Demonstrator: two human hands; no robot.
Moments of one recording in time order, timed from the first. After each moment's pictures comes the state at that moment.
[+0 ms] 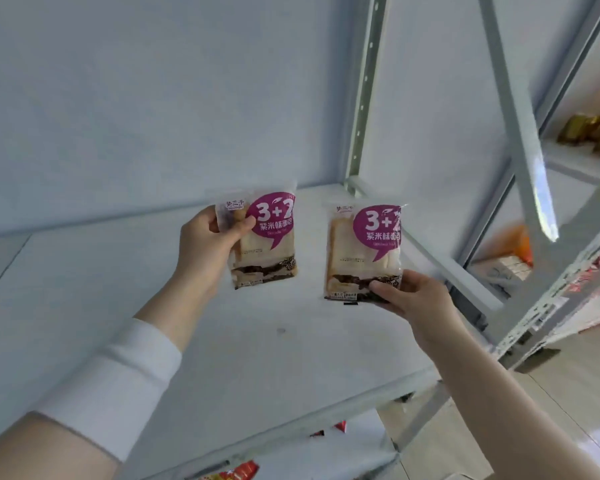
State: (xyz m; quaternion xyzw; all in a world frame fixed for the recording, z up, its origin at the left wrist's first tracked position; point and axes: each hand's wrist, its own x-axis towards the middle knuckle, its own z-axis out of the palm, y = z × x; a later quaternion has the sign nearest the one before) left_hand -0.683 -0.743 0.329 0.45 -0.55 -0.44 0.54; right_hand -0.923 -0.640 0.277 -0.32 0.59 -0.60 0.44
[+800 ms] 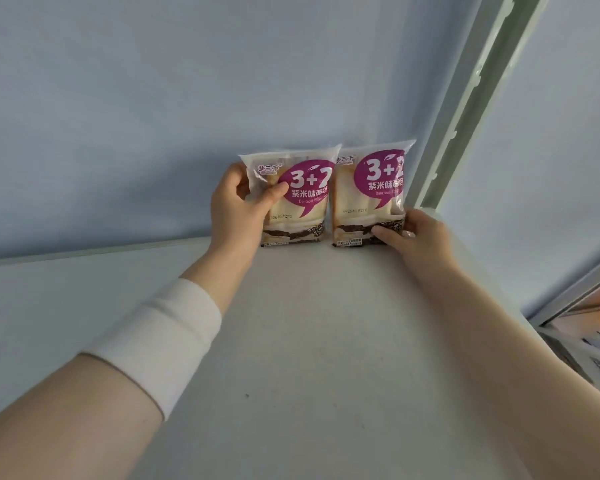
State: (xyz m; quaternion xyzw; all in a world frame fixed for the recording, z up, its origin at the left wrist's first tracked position) left_hand -0.786 -1.035 0.265 0.50 -0.52 -0.34 0.60; right_hand -1.005 -0.997 0.238 -0.51 0.65 -0.48 0.29
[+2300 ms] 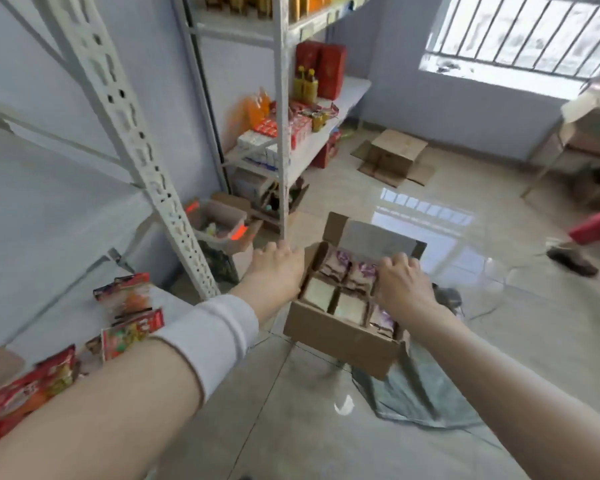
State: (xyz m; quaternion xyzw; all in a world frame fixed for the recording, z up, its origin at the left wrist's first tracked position) left_hand -0.988 -0.370 0.210 0.14 -0.98 0.01 -0.14; right_hand -1.059 -0.196 0.194 -0.22 0.97 0.02 0.12
